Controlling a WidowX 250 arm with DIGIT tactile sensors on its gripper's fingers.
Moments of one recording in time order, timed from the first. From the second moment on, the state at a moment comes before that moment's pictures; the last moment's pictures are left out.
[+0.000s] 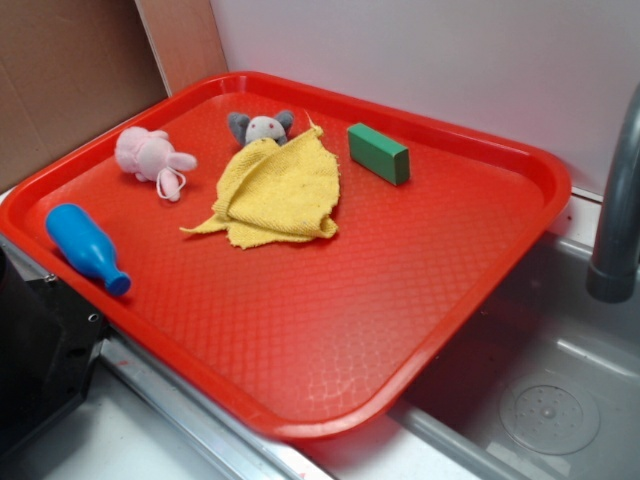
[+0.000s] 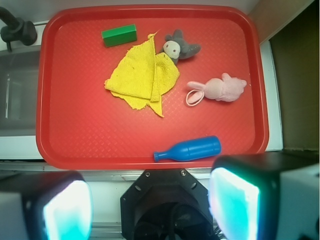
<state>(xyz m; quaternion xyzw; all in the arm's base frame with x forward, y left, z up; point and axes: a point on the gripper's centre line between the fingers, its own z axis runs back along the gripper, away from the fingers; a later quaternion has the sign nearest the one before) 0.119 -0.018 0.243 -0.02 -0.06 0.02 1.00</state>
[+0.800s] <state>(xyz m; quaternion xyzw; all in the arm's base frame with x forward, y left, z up) 0.140 -0.015 0.226 -0.04 -0.05 0.21 0.98</state>
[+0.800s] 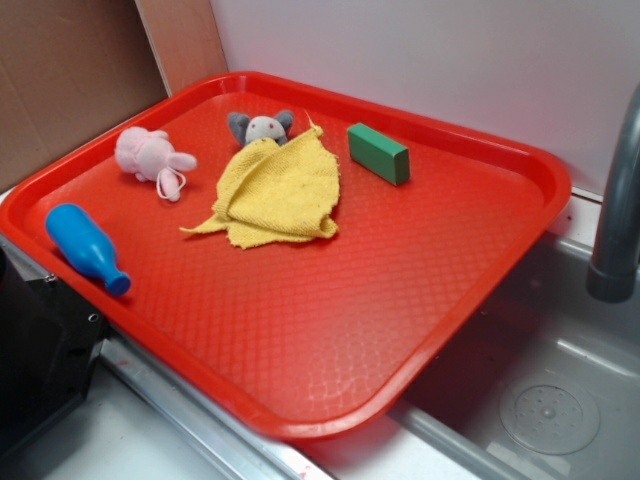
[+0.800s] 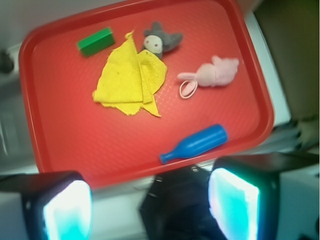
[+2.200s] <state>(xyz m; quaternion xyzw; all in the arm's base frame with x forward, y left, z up) 0.308 -0.033 0.095 -0.05 -0.09 0.57 0.81</state>
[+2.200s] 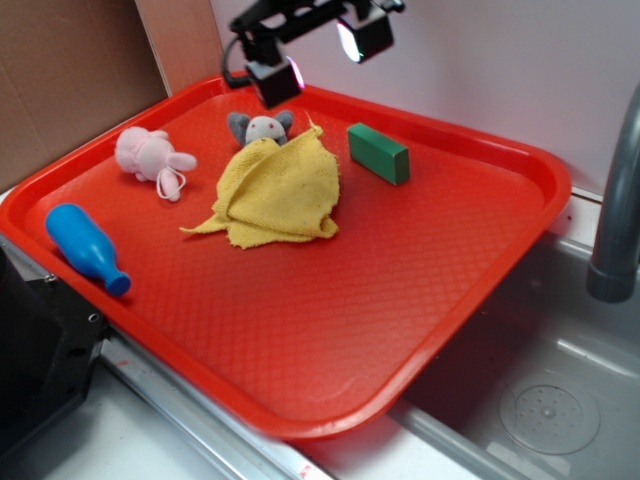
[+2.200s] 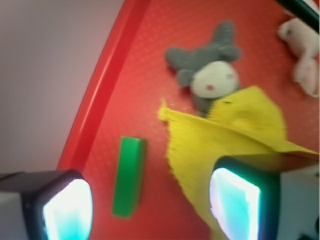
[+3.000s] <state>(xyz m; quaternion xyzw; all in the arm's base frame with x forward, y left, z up) 0.333 -0.063 0.036 0.05 -0.08 0.57 0.81</state>
